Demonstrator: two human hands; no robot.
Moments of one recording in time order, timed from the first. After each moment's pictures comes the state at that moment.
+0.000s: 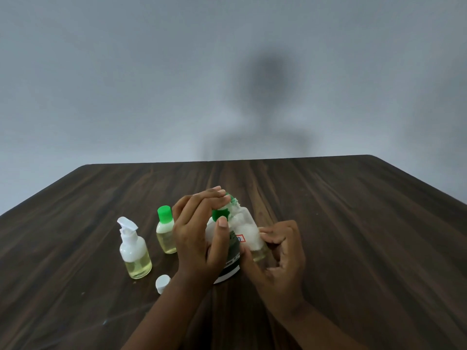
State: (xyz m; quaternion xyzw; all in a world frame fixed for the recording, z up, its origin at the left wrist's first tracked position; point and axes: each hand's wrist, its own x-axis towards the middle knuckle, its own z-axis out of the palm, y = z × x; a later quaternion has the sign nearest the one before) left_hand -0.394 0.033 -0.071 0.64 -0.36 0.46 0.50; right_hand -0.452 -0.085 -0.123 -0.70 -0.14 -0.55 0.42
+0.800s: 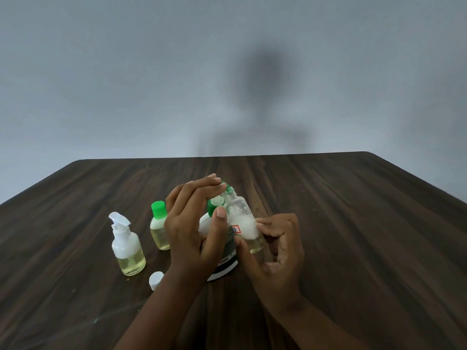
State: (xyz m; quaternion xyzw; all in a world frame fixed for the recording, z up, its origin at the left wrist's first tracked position) left_hand -0.398 0.035 -0.064 0.64 -0.37 0.46 0.49; right_hand -0.452 -0.083 -0.118 -0.70 -0.14 -0.57 0.42
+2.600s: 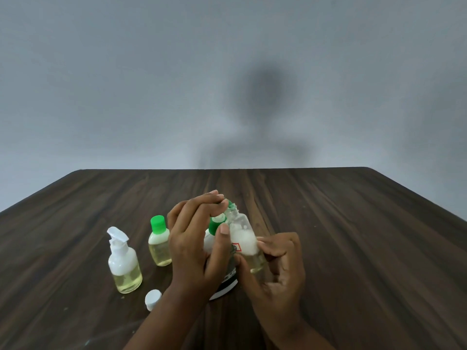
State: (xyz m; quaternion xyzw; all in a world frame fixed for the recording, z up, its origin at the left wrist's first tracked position) left_hand -0.393 0.030 -0.067 0.64 -0.35 0.48 0.49; right_hand -0.449 -0.079 -0.119 -0.67 -0.15 -0.57 0.45
